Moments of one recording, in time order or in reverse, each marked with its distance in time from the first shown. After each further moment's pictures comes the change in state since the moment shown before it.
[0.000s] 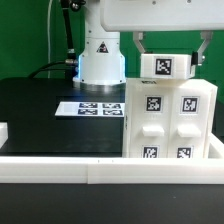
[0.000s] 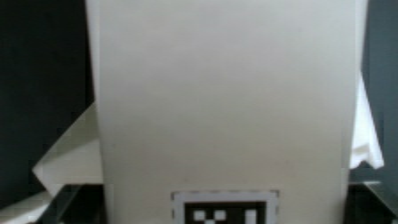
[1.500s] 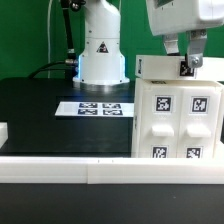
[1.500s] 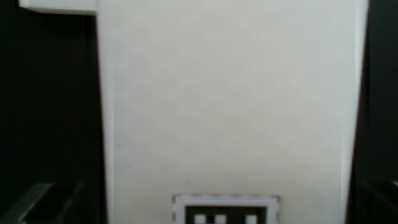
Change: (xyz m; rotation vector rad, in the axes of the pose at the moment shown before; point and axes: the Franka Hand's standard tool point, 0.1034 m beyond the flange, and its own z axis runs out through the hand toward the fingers) arm -0.006 -0.014 0.002 0.079 -0.057 0.983
